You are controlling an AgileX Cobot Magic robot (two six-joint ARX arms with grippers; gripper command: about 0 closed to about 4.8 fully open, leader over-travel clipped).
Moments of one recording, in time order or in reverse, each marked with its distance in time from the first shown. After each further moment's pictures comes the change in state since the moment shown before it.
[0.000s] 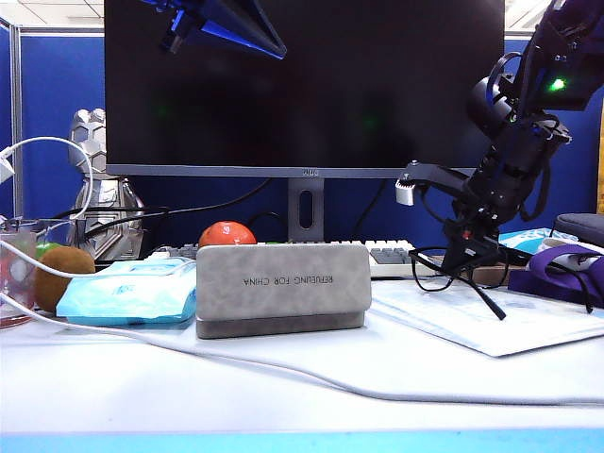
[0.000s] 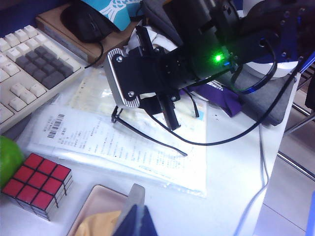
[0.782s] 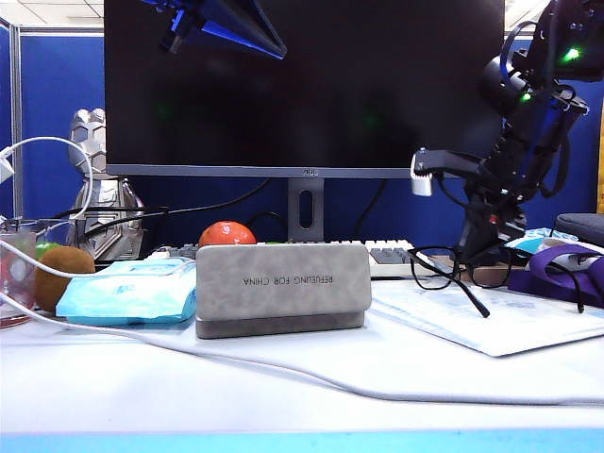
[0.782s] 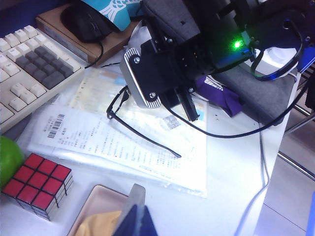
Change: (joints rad) left arm 0.000 0.000 0.000 0.000 0.000 0.000; right arm -0.018 -0.072 -0.001 -0.112 0.026 -0.182
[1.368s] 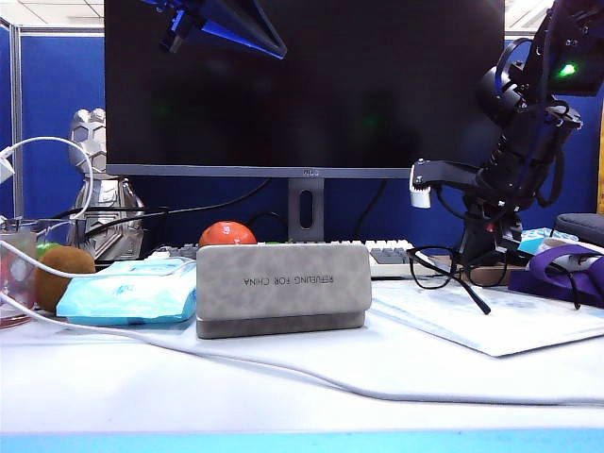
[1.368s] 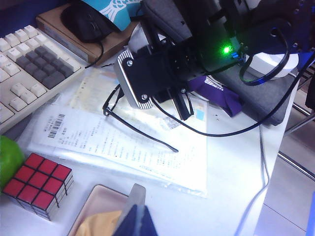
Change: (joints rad) left arm 0.000 0.000 0.000 0.000 0.000 0.000; right arm -0.002 0.036 0.000 0.066 0.027 -0.012
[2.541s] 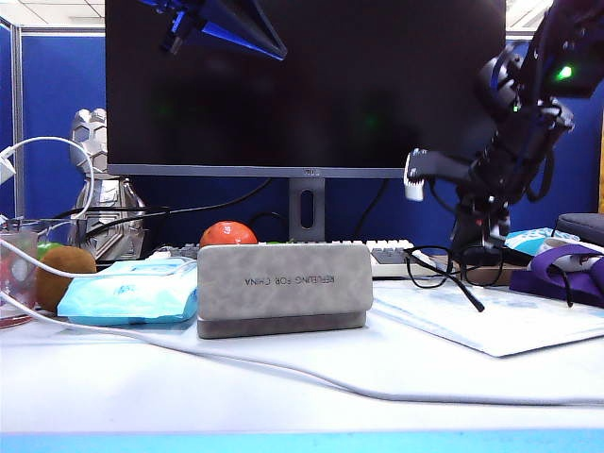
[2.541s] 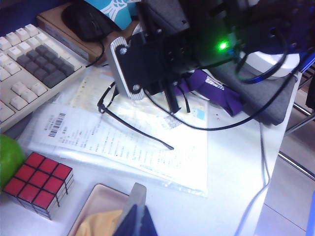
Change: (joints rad) left arm 0.000 0.002 0.000 0.000 0.000 0.000; right arm 0.002 0.014 0.006 0.113 0.004 -0.001
